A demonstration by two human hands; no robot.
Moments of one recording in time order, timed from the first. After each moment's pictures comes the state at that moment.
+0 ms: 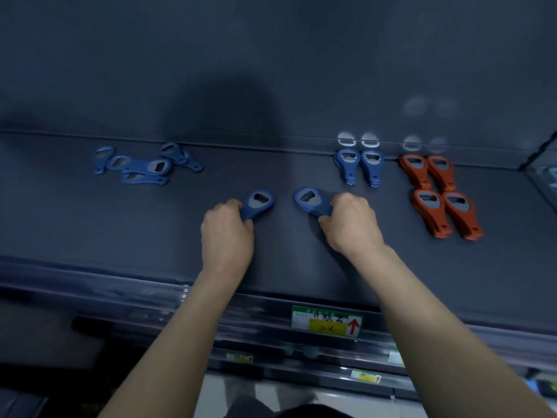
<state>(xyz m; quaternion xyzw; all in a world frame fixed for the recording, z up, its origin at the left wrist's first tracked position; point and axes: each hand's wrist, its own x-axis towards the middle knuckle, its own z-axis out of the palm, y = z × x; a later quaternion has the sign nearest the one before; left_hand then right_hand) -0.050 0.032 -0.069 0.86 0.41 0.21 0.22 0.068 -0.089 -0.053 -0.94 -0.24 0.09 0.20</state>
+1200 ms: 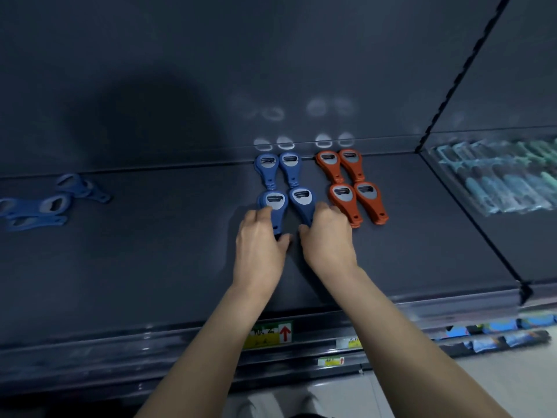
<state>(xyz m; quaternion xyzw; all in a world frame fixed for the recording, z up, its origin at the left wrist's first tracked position) 0.032 -0.072 -0.072 0.91 0.24 0.16 0.31 0.086 -0.158 -0.052 -0.96 -0.14 0.04 0.24</state>
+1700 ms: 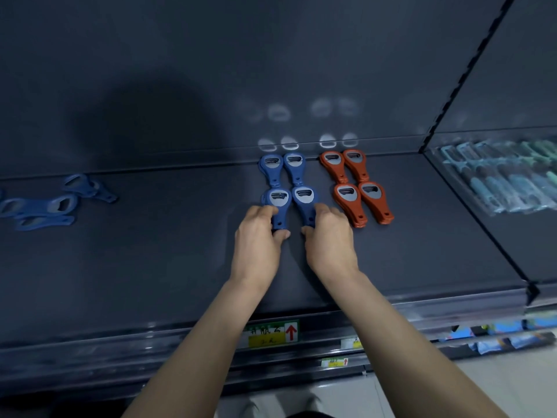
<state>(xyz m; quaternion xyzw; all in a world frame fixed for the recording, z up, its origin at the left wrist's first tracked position) 0.033 -0.059 -0.076 0.89 0.21 0.20 0.34 0.082 -0.156 -0.062 -0.96 -0.15 0.03 0.25</state>
